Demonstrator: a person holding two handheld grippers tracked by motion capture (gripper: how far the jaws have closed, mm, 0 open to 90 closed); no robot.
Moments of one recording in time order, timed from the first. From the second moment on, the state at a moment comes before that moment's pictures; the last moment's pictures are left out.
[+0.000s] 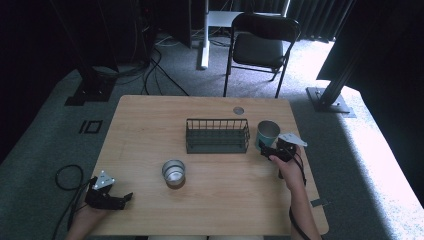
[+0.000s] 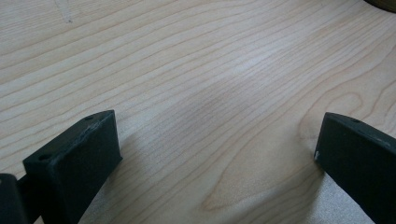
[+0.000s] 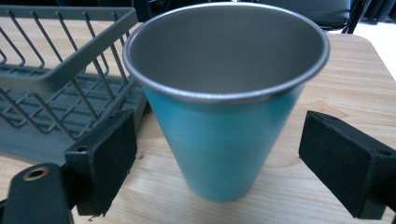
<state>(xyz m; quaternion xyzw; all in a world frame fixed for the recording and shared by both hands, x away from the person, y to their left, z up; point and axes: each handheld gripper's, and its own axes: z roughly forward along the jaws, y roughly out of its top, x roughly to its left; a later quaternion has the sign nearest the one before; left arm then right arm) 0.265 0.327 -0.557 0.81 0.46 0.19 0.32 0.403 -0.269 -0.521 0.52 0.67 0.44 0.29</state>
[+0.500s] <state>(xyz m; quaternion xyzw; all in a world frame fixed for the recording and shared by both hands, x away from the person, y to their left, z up) 0.265 0.327 -0.557 0.81 0.46 0.19 0.32 0.415 -0.261 -0.530 0.53 0.64 0.47 0.31</state>
